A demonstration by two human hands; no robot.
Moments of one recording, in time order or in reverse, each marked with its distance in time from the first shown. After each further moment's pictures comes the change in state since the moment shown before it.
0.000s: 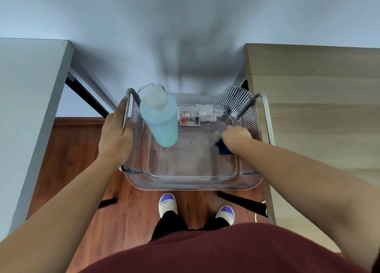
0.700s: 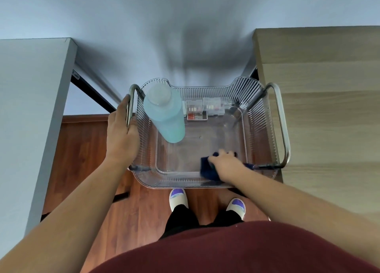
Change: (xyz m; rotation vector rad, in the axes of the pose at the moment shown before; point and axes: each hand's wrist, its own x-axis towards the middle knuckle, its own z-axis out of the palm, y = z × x) left_hand -0.001 0.000 0.004 -0.041 0.077 -0.053; right_hand -0.029 -0.063 0.047 0.414 -0.080 -0.198
